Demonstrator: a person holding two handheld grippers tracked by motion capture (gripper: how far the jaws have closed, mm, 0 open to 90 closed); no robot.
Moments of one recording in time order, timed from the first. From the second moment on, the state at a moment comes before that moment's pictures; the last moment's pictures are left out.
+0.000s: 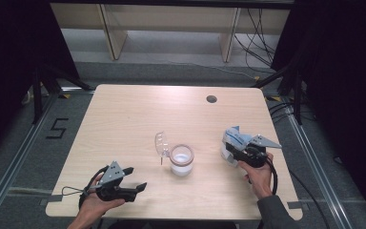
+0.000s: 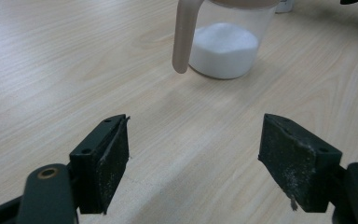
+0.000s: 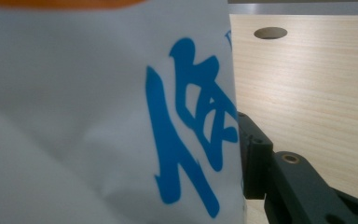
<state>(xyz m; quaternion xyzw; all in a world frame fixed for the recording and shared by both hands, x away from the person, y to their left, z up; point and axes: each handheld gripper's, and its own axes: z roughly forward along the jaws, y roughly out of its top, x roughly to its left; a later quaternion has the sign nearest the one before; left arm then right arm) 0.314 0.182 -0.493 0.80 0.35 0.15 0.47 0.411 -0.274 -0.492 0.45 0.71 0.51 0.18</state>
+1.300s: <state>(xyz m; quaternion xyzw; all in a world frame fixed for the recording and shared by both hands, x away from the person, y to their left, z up) 0.315 0.181 -0.494 0.80 0.35 0.15 0.47 0.383 -0.279 -0.469 0.46 0.68 0.54 0.20</state>
